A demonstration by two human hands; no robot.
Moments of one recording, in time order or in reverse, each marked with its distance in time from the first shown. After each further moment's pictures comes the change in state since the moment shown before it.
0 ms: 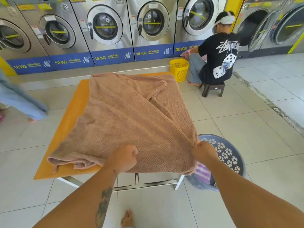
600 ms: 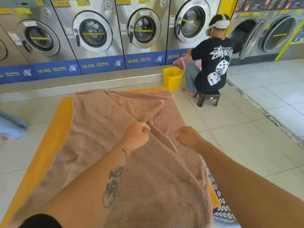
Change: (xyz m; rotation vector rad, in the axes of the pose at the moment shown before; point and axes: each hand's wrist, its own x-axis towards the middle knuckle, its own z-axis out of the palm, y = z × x) left_hand 0.196 0.064 -0.108 -0.304 0.131 0.087; right_hand 0.130 -0.161 -0.024 0.014 -0.105 -0.268
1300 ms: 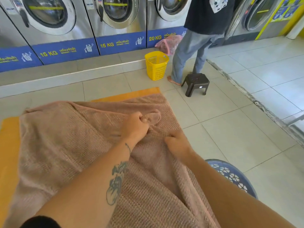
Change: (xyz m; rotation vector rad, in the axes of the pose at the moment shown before) left_hand 0.229 0.007 0.013 0.086 0.115 -0.023; right_hand 0.152 -0.037 0.023 0.288 0.075 0.122
